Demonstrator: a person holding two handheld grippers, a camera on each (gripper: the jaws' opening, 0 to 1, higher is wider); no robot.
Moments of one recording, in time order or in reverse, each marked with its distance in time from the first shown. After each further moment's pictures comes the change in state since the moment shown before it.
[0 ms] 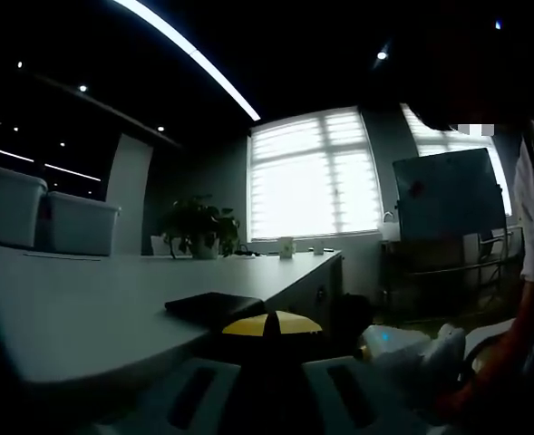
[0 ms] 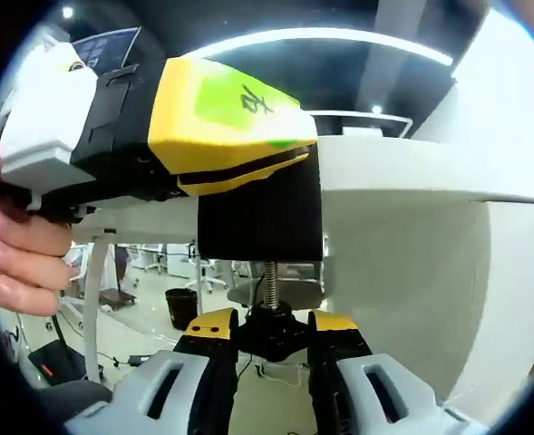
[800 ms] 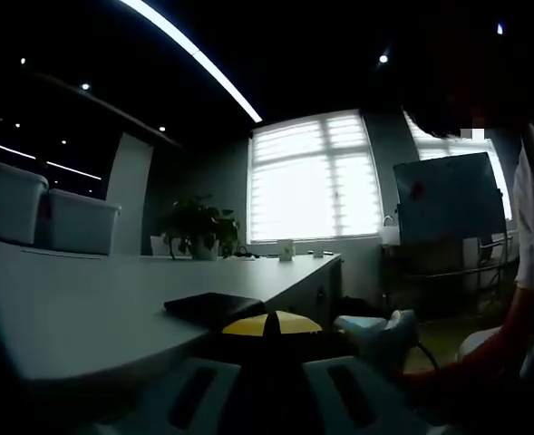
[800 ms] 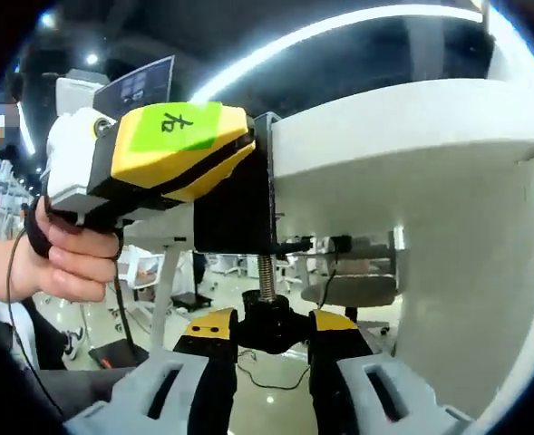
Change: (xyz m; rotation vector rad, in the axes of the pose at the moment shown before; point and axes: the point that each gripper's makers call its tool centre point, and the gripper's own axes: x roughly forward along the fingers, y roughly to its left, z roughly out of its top) left arm 0.000 0.000 0.000 -0.012 -0.013 -0.001; right arm -0.006 0.000 -0.004 0.134 -0.006 0.223
